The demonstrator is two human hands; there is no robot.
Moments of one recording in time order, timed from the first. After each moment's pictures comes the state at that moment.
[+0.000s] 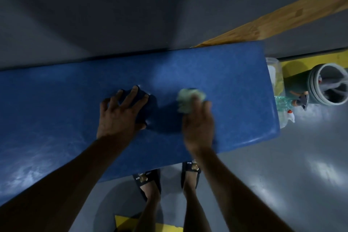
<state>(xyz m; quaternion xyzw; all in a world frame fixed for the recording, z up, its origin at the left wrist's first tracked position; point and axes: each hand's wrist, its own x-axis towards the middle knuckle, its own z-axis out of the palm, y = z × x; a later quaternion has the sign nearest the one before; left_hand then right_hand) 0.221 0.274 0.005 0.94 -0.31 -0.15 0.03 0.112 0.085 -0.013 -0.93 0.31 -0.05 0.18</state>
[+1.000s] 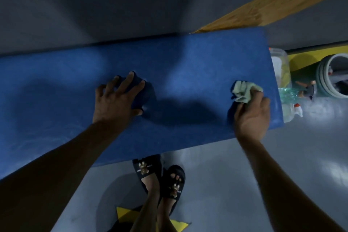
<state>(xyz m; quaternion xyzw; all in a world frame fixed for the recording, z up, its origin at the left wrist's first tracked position) 0.211 0.272 0.007 0.94 -0.30 -0.15 -0.02 0.040 -0.034 -0.011 -0.89 0.43 -0.09 0.10</state>
